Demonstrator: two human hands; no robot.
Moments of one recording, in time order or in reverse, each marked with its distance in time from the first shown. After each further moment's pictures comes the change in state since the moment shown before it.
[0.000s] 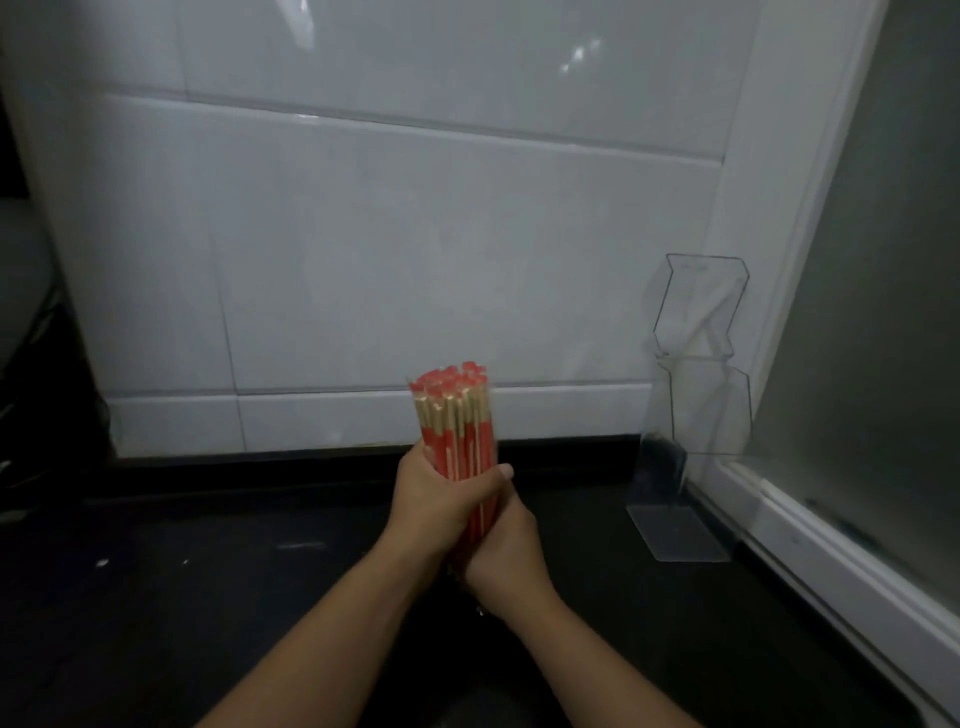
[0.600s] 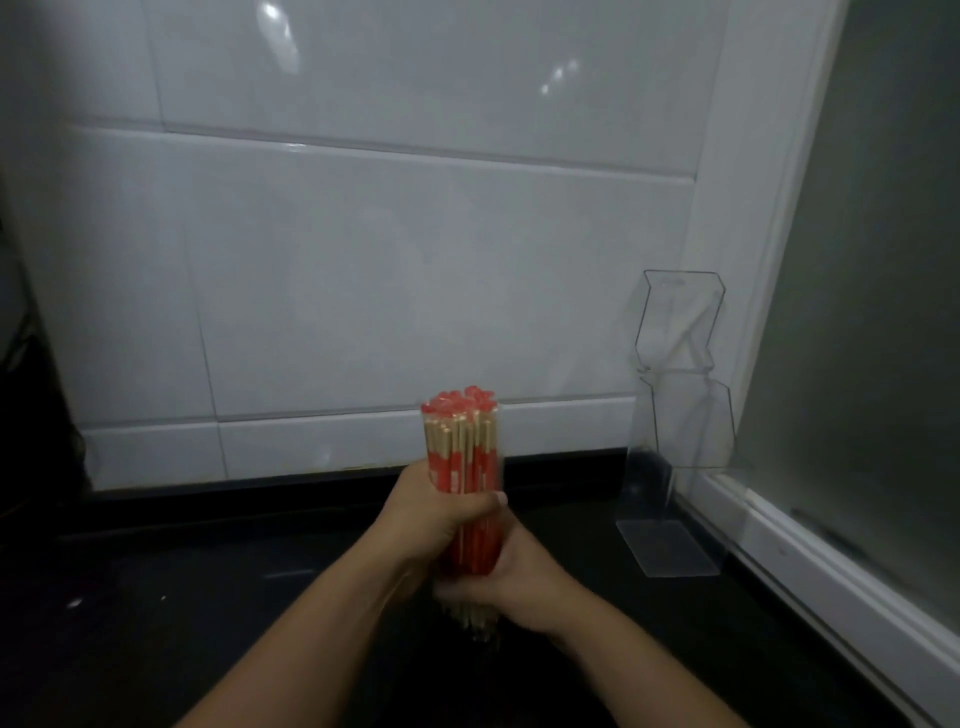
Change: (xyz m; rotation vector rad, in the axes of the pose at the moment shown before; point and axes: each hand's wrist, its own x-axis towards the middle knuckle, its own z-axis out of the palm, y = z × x) left_hand 0.011 0.009 -0.004 0.042 -0.240 -0.150; right_hand 0.001 -0.002 -0.051 0.074 -0.390 0.076
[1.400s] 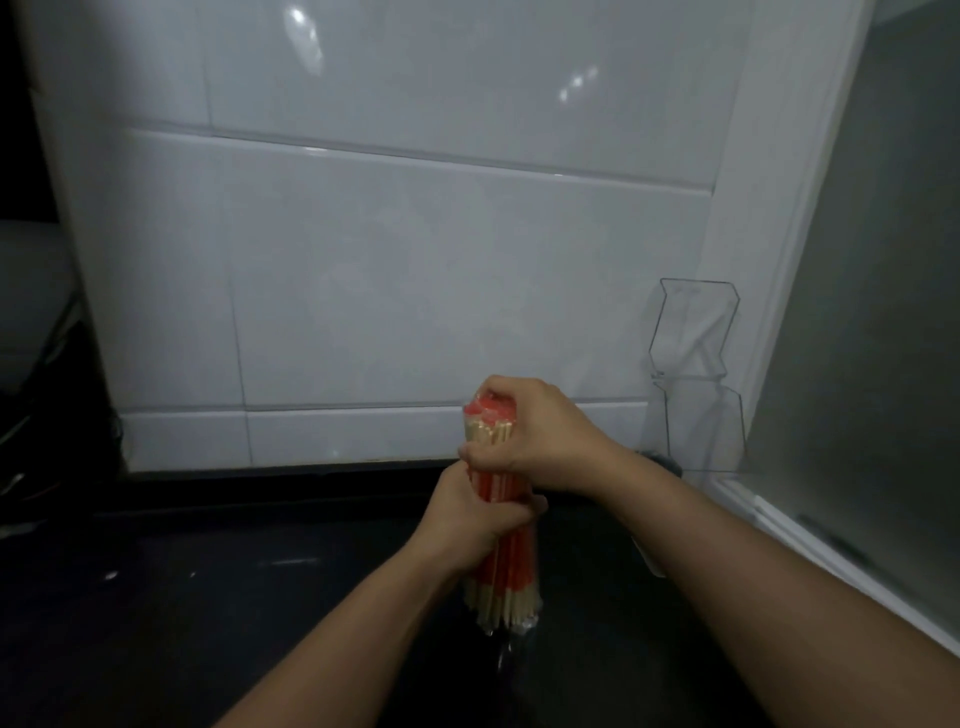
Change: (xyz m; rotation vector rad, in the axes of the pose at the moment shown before) left_hand -0.017 0.008 0.015 0.020 -0.070 0.109; right_hand 0.018 -0.111 -0.032 -0.675 0.216 -0.413
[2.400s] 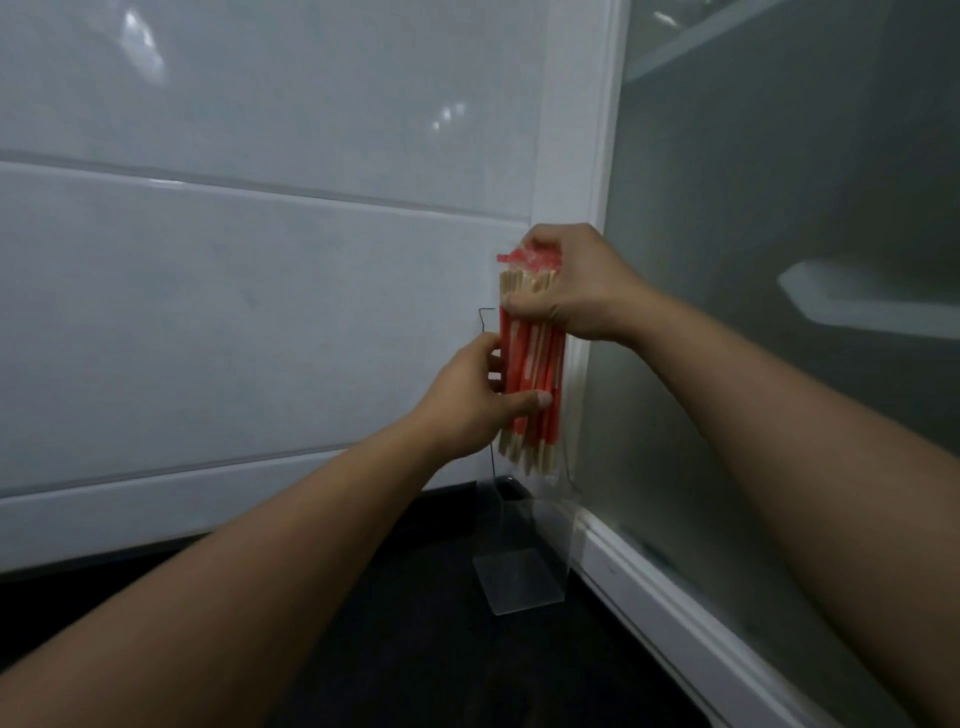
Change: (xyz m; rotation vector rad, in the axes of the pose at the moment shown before) left_hand 0.102 0.121 0.135 0.232 -0.218 0.319; right_hand 0.001 0.057 -0.221 -0.198 0.360 0.047
